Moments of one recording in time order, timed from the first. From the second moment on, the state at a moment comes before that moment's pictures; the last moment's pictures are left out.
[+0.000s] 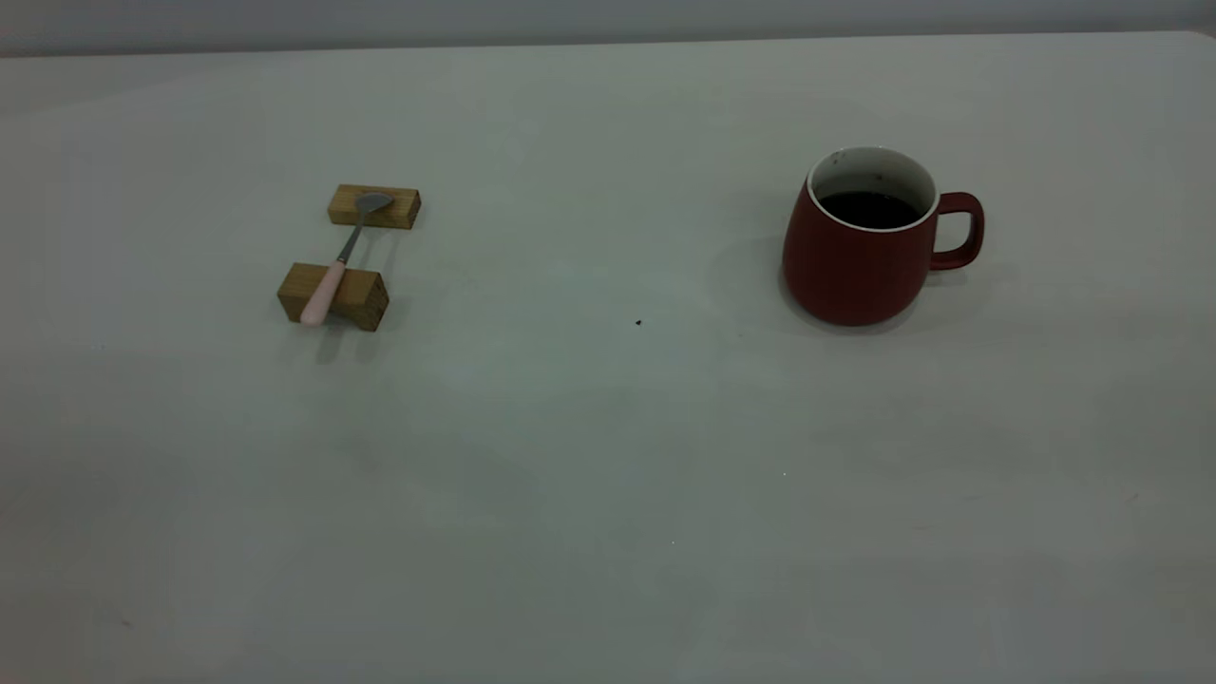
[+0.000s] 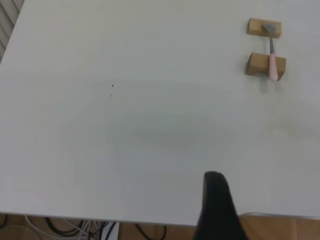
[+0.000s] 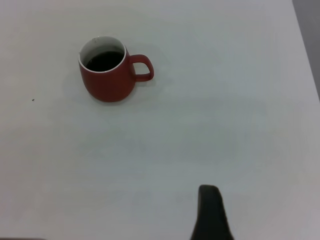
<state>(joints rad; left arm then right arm) -0.04 -0.02 -0.49 0.11 1.13 -0.11 0.01 0.02 -0.47 0.02 1.14 -0.02</state>
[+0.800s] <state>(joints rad) -0.04 -0.02 -0.49 0.11 1.13 -0.11 0.01 0.10 -0.51 0.01 1.10 0.01</state>
